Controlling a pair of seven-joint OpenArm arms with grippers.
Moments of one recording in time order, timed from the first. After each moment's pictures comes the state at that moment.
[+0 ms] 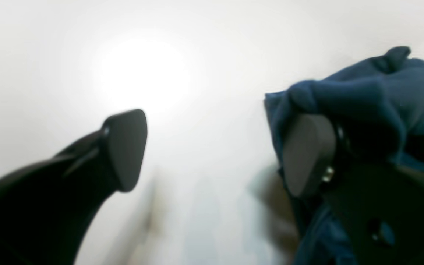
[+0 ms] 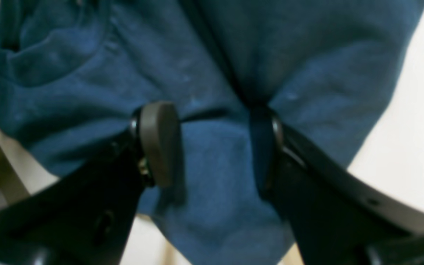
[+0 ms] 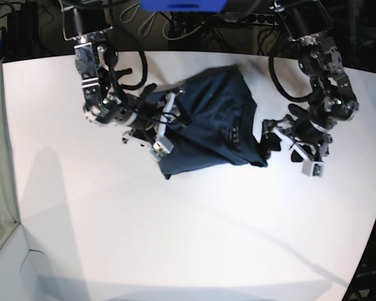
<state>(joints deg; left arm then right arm) 0.9 -1.8 -24.3 93.1 -20.1 -32.9 49.6 -1.2 2.2 -8.2 87.4 13.0 34.6 -46.2</state>
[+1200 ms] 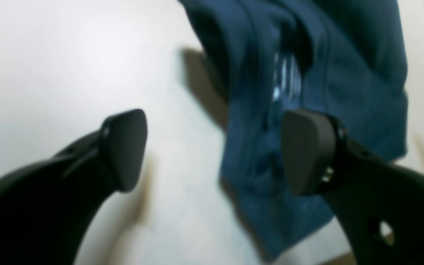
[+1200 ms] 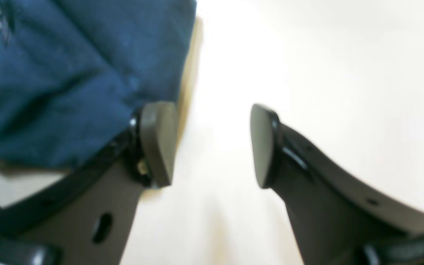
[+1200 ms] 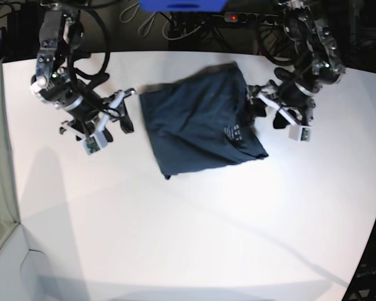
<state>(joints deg) 12.8 3.4 -22.8 98.9 -25.3 -32.7 48.9 -12.6 3.8 10.6 106.7 12.6 34.7 -47.3</state>
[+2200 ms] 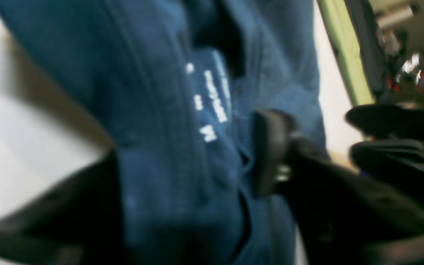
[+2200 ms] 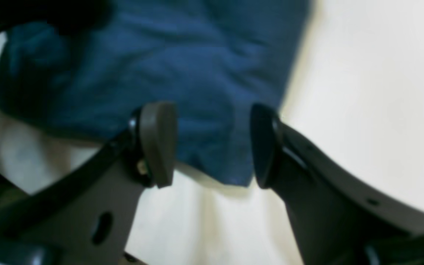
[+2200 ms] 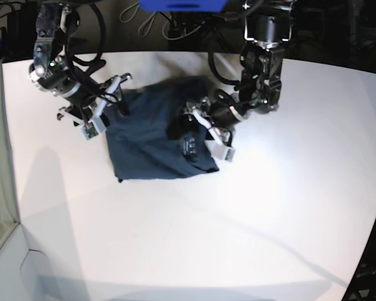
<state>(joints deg) -3.4 4.6 -1.1 62.2 -27.4 -36.4 34.3 -17.2 6.7 10.8 107.1 12.8 34.7 -47.1</state>
